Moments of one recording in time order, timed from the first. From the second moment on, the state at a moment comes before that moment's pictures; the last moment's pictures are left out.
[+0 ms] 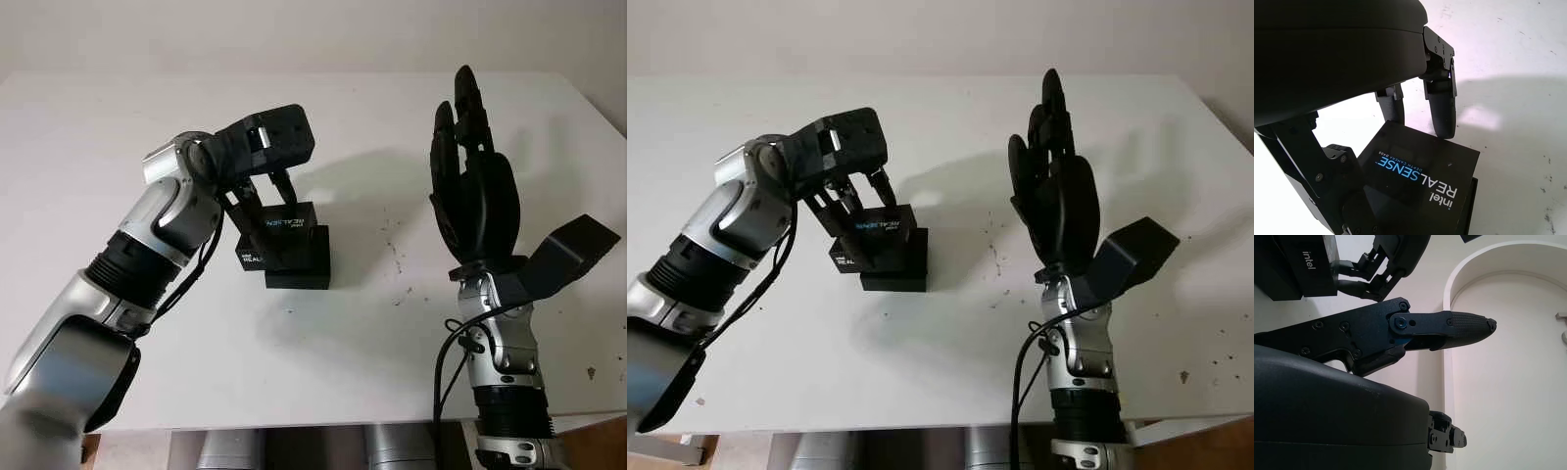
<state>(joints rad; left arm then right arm) -0.99 0.42 -0.43 0.25 0.47 0.77 -0.70 -0.37 -0.08 -0.14 0.12 0.21 -0.16 0.19</state>
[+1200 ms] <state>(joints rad) -1.00 0.40 -0.51 0.14 0.43 1.06 -0.65 -0.37 -0.06 -0.13 0.14 0.20 -0.19 0.16</state>
